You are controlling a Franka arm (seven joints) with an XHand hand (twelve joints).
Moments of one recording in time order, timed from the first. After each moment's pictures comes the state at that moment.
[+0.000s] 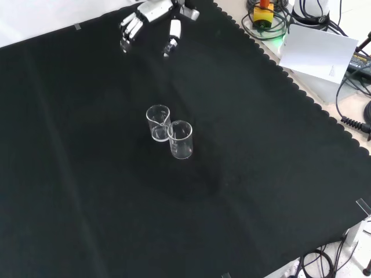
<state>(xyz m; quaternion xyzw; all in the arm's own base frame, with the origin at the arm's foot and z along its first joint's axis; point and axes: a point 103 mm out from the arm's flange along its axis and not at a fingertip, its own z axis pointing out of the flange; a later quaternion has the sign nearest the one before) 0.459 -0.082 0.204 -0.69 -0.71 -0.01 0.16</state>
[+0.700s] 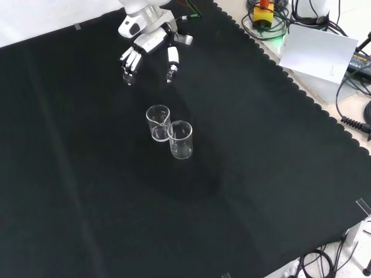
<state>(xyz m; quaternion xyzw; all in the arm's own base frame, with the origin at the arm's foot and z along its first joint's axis) 0.485 -0.062 0.136 -0.64 -0.74 -0.03 0.22</state>
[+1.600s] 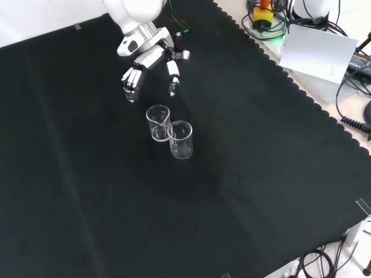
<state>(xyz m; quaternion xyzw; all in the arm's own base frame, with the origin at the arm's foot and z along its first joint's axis) 0.502 -0.038 0.094 -0.58 -0.76 -0.09 0.28</state>
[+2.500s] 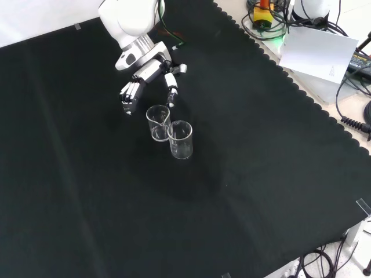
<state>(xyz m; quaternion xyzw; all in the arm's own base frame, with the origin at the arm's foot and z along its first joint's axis) 0.523 -0.017 0.063 -0.55 -0.77 -0.15 0.30</state>
